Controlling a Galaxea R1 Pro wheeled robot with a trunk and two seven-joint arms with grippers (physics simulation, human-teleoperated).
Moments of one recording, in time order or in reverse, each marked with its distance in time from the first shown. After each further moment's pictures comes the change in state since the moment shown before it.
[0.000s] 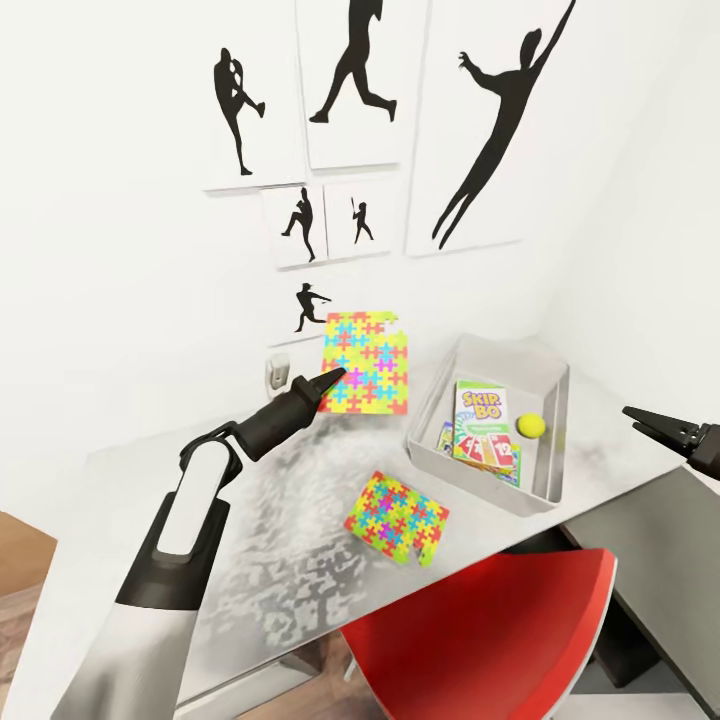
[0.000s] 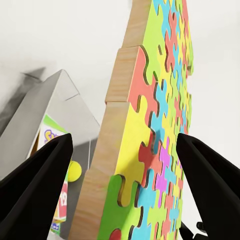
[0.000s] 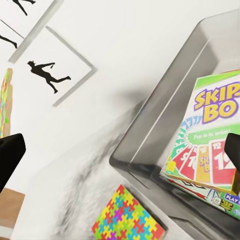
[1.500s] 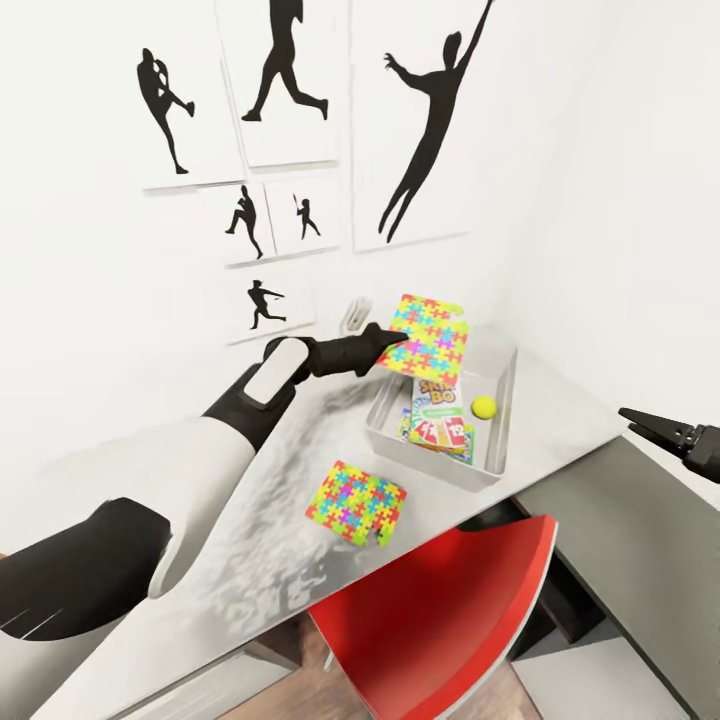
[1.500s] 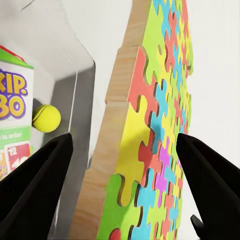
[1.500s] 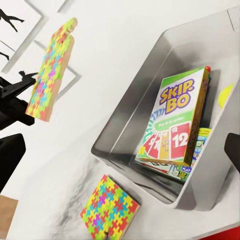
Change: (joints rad) left arm -0.605 -0.059 -0.288 0.780 0.140 0.014 0.000; right arm 0.000 0.008 0.008 0.000 -0.002 0.000 -0.001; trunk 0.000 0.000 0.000
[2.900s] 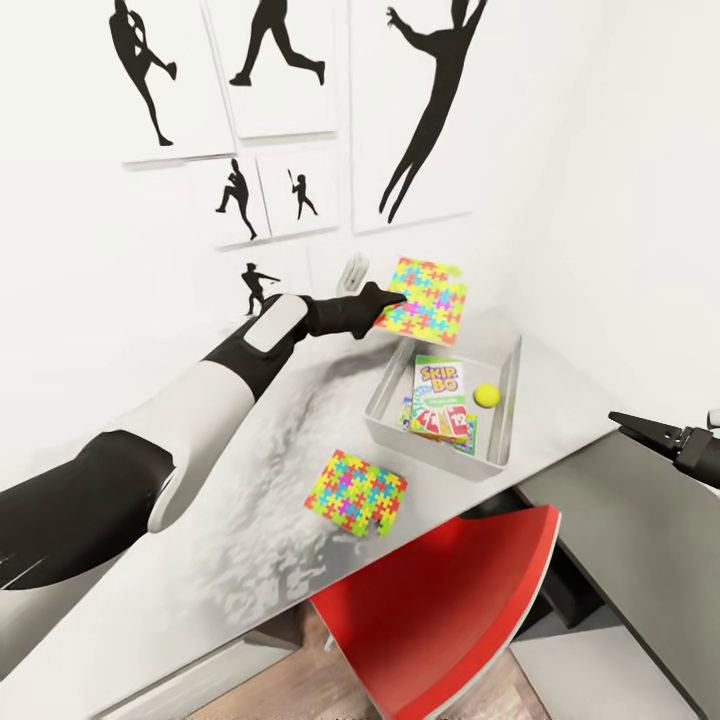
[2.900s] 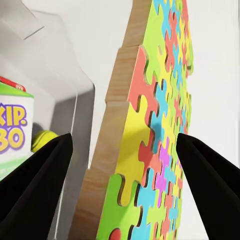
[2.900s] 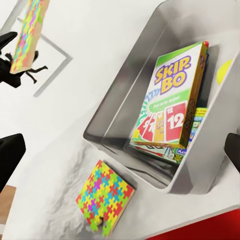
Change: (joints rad) left arm -0.214 -0.016 -0.023 0.216 0.028 -0.024 -0.062; right arm 0.000 -0.010 0.038 0.000 0.000 0.000 0.003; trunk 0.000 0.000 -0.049
